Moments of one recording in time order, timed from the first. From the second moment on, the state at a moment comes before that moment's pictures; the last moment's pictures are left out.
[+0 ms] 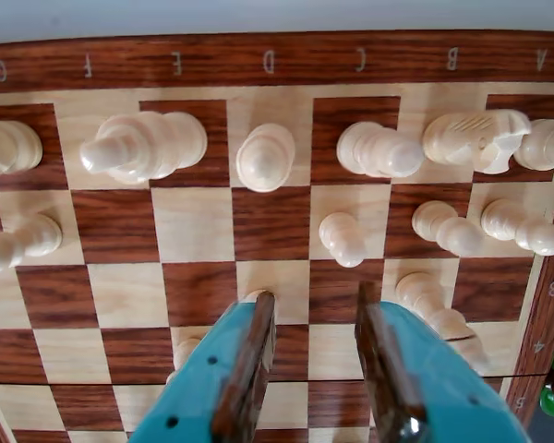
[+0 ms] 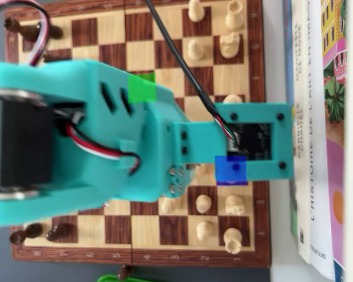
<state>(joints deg) 2.6 68.4 57.7 79.7 88.9</state>
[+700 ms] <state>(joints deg) 5.4 59.5 45.7 79.7 88.8</state>
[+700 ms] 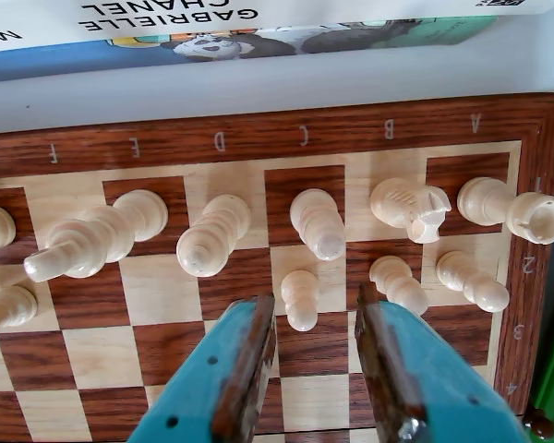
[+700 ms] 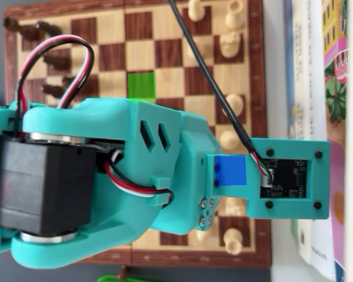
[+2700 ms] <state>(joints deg) 6.5 48.2 38.1 78.7 88.9</state>
